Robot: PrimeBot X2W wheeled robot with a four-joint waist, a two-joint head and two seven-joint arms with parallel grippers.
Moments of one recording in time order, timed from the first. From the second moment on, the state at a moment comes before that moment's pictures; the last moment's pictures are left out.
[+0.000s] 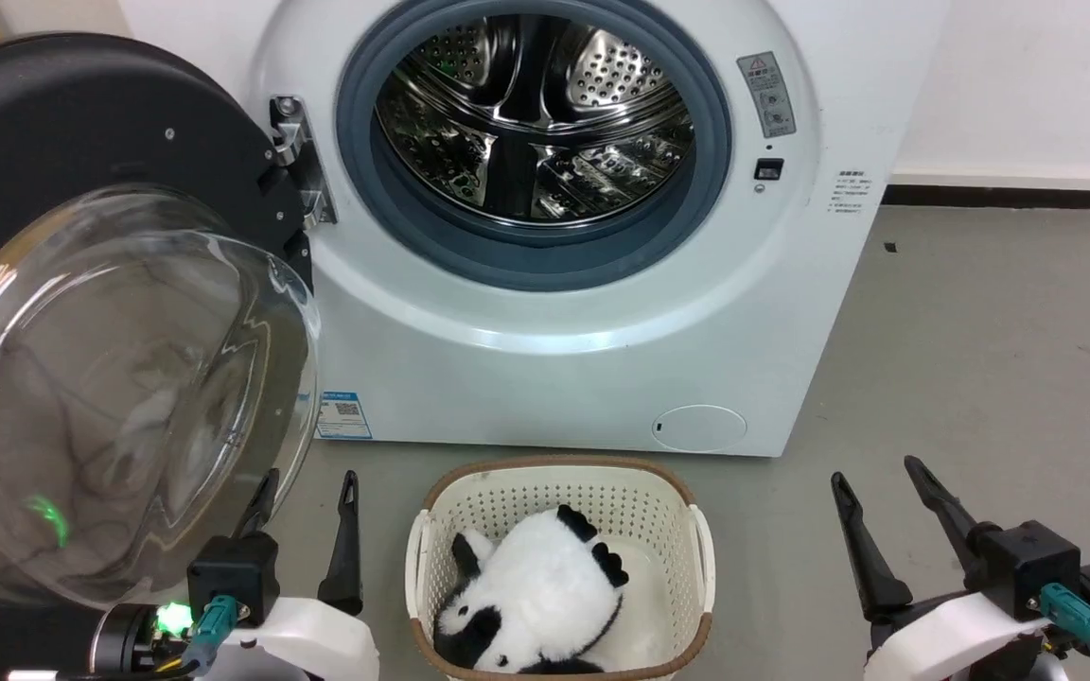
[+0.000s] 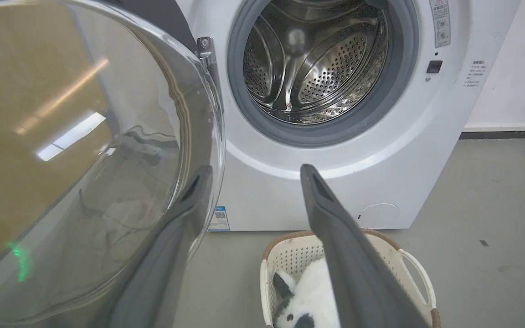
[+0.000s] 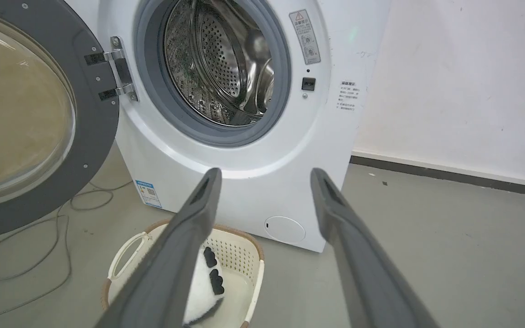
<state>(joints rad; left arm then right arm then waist) 0.02 0.05 -0.02 0.01 -0.01 0.01 -0.04 0.01 -0.06 0.00 0.00 0.05 0.13 -0.04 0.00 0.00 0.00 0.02</state>
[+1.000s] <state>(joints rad) 0.03 0.05 -0.02 0.01 -0.03 0.00 -0.10 0.03 -0.06 0.03 0.00 0.13 0.13 -0.11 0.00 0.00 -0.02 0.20</state>
